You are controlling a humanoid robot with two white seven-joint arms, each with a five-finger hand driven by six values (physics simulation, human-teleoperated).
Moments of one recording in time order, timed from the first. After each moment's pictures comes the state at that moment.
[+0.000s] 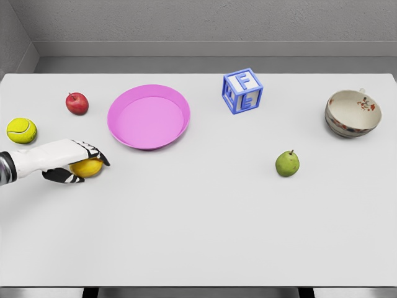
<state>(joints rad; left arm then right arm) -0.30 0.84 -0.39 -1.48 -0.33 -0.49 -0.58 -0.04 0.00 -0.28 0.13 0.31 -0.12 -0.20</state>
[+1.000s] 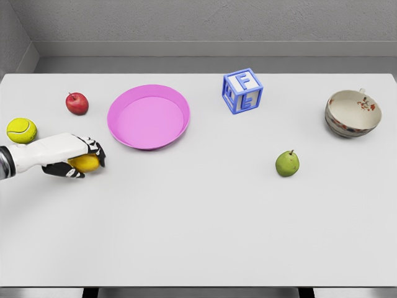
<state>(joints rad) -0.32 0.84 -0.38 -1.49 -0.33 -0.51 -0.58 -0.04 0.00 -0.28 0.13 0.31 -0.12 -0.20</state>
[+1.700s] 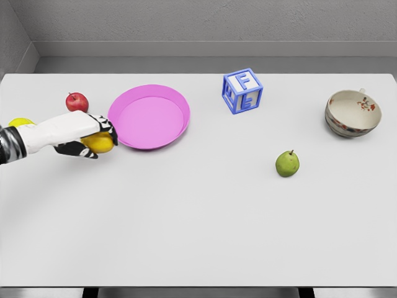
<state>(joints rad) -0.41 0.77 -0.38 -1.50 -0.32 -0.50 -0.58 -0.04 0.00 -0.28 0.13 0.31 -0.12 -0.20</state>
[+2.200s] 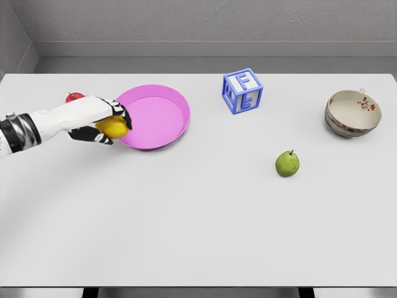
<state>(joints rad) -0.47 0.67 -0.37 -1.49 -0.31 -0.45 -0.58 -0.04 0.00 -0.28 0.13 0.31 -0.12 -0.20</state>
